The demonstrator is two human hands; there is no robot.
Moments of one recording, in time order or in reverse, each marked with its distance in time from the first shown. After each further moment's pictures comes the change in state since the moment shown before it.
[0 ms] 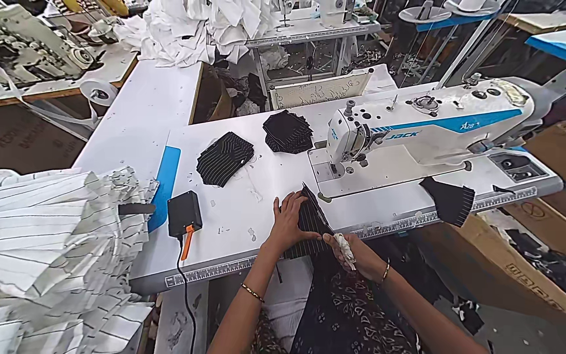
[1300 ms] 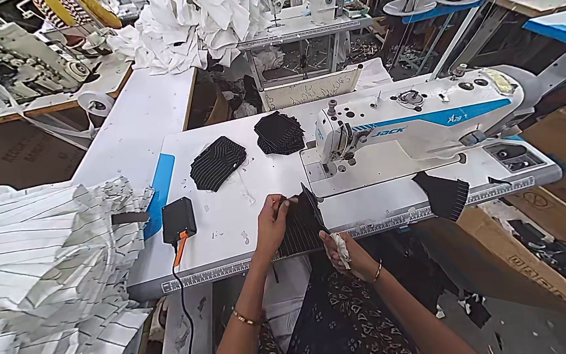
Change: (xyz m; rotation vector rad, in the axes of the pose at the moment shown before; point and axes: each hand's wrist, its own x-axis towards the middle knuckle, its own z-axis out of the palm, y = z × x) left_hand -0.011 0.041 -0.026 -0.652 0.446 -0.076; right_hand 0.006 0.017 -0.009 0.187 -0.067 -0.040
